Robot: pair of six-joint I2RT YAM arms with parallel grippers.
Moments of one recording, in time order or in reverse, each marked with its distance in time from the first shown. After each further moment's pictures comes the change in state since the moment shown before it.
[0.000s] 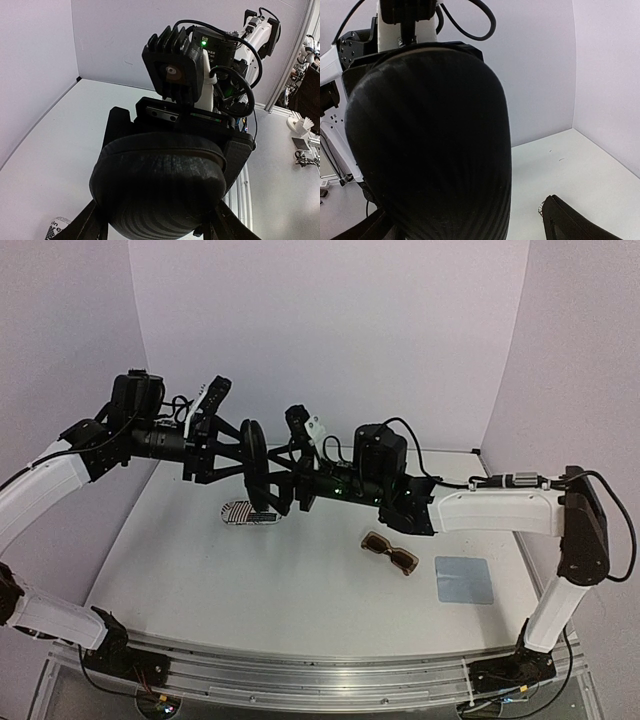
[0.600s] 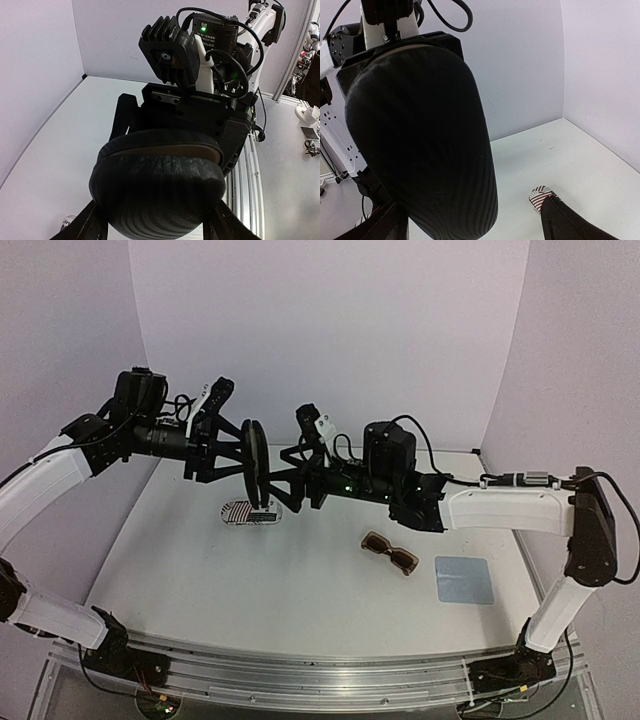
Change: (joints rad) left arm 0.003 0.026 0.042 -0.062 -0.027 0.107; right arm -0.033 -0.046 -0.036 -0.055 0.010 0.005
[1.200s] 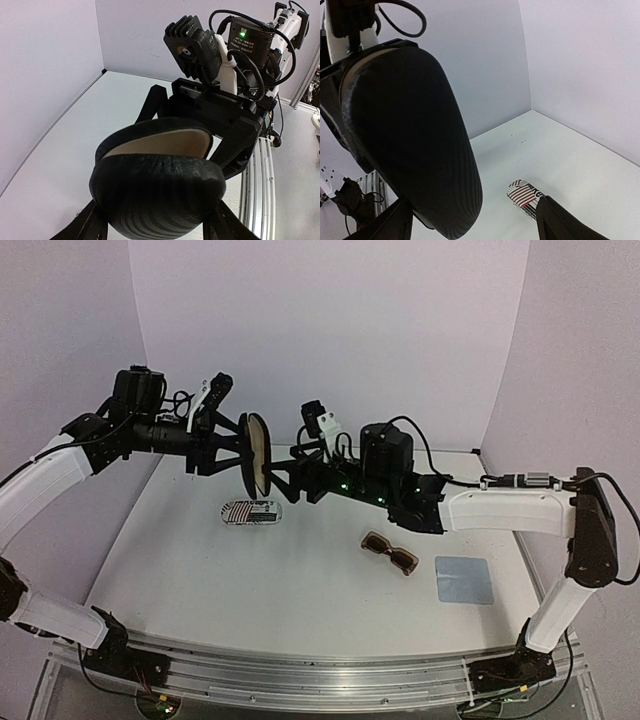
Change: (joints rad) left arm 0.018 0.007 0.003 0.026 -0.070 -0.031; right arm 0.016 -0.003 0.006 -0.033 0.213 0.051
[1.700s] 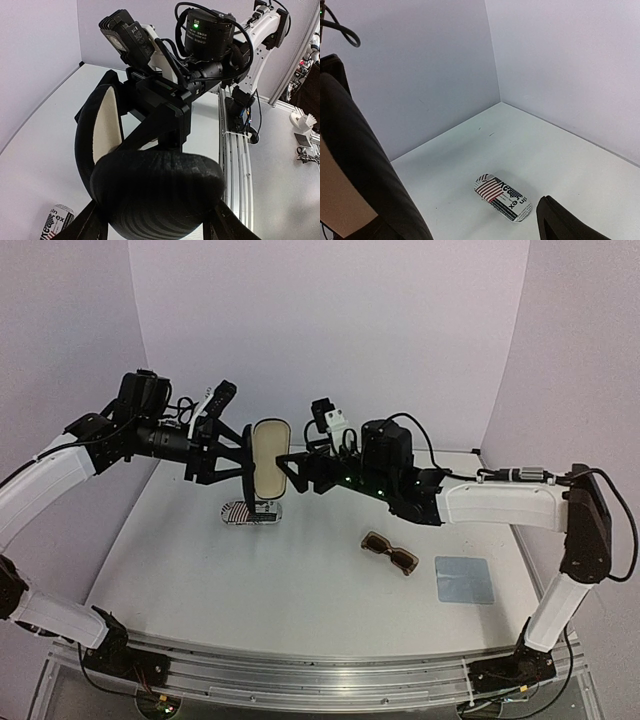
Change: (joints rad) left arm -0.008 0.012 0.001 -0.060 0.083 -0.023; right arm -0.056 0.029 0.019 -0.045 0.084 -0.007
